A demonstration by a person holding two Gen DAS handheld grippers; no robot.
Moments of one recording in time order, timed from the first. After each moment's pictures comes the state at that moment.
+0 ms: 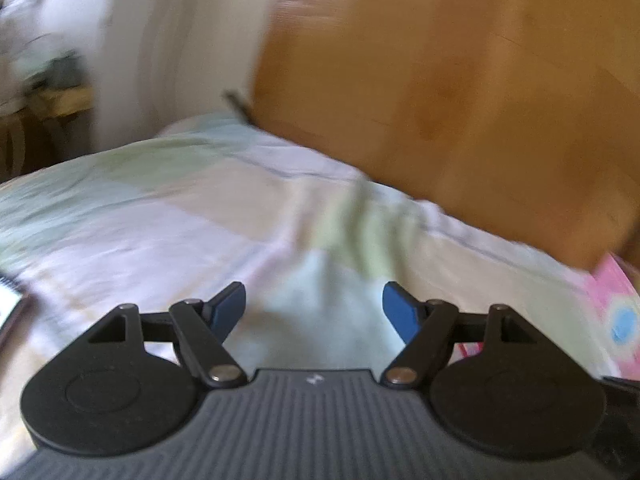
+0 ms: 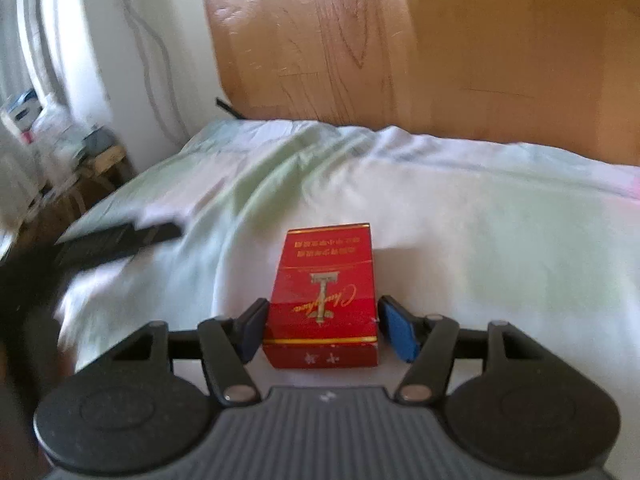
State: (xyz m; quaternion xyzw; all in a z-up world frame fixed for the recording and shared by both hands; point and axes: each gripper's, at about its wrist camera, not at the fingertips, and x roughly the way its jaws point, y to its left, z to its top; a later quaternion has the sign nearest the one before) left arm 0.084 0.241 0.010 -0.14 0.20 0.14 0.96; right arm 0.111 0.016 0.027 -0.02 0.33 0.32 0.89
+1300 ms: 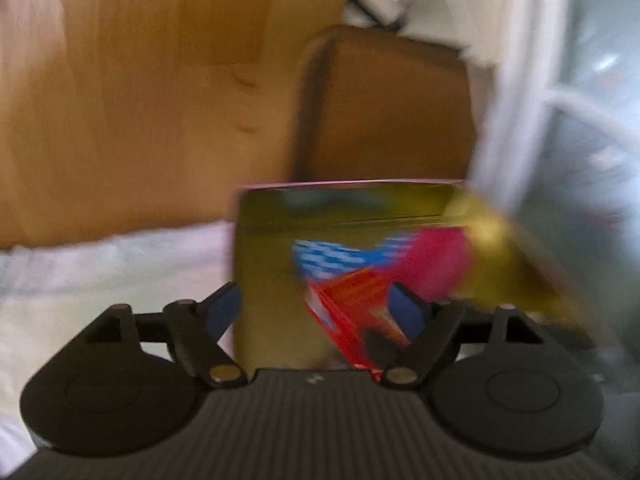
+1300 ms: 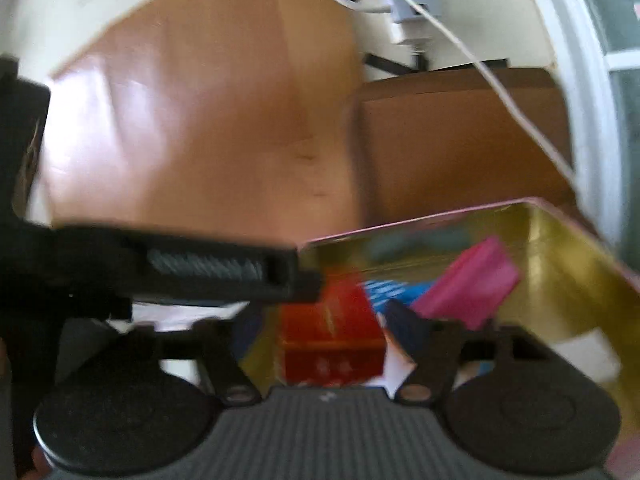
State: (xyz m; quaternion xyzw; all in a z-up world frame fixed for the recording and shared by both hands) left arm 0.203 -0.090 0.066 0.04 0.27 -0.13 0.95; right arm 0.117 -0.245 0.072 0.12 0.17 0.09 0.97
